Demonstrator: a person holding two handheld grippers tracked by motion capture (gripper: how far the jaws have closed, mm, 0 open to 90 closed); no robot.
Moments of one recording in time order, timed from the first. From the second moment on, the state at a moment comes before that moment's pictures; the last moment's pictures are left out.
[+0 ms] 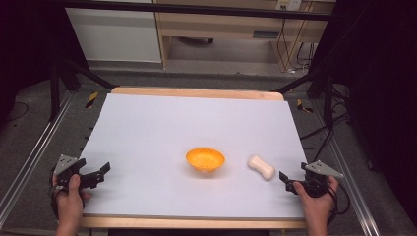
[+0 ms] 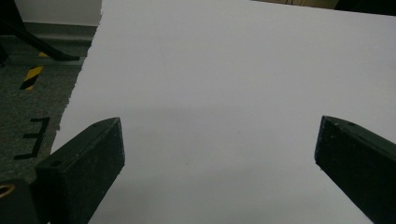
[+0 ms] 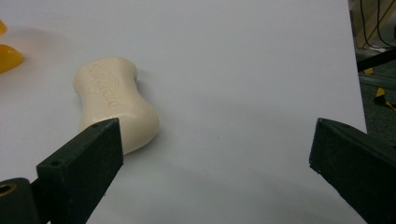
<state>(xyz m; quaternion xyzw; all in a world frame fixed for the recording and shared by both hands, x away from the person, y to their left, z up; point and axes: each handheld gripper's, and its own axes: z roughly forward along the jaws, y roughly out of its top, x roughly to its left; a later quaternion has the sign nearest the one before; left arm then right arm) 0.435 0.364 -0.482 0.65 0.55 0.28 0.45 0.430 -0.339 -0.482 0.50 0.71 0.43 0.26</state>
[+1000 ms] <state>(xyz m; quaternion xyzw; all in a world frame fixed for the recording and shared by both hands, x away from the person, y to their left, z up) 0.435 0.365 -0.482 0.65 0.55 0.28 0.45 0.451 -0.315 -0.442 0.44 0.80 0.35 0.22</state>
